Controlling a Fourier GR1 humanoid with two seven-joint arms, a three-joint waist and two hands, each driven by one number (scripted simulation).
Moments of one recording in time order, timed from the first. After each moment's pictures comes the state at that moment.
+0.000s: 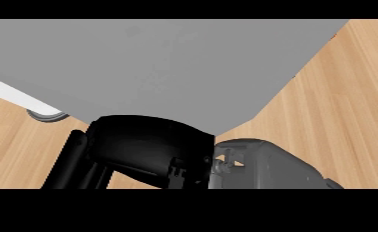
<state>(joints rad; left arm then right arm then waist) 0.74 1.03 0.11 -1.81 1.05 -0.36 -0.76 -0.91 -0.01 0.55 -1.77 -0.83 -0.02 0.69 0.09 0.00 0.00</state>
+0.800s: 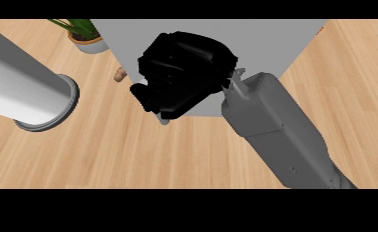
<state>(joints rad) 0.89 0.88 0.27 -1.81 1.00 -0.46 -0.70 -0.91 -0.06 0.33 -1.37 -0.93 0.19 0.60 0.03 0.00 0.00</state>
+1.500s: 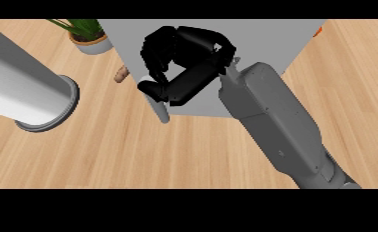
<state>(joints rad) 0.84 0.81 0.31 -1.83 0.99 -0.50 -0.61 -0.95 -0.05 0.29 -1.20 -0.75 0.38 0.39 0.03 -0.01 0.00</state>
